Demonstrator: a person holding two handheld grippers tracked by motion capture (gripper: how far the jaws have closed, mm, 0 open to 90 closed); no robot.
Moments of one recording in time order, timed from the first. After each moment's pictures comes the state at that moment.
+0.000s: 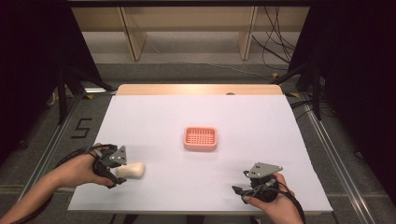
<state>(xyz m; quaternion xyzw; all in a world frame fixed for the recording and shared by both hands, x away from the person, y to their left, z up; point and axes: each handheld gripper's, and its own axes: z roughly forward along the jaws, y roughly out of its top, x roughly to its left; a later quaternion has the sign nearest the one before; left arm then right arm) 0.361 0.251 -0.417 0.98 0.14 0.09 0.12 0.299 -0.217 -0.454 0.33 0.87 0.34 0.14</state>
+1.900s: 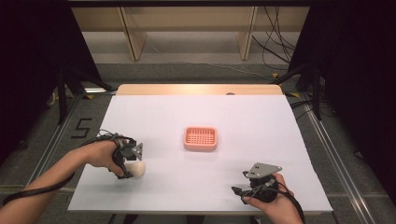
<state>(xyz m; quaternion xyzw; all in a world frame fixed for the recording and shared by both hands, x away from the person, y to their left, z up) 0.406 0.218 -0.439 1.00 0.07 0.03 0.04 0.299 -0.216 -0.455 0.33 0.87 0.34 0.13</state>
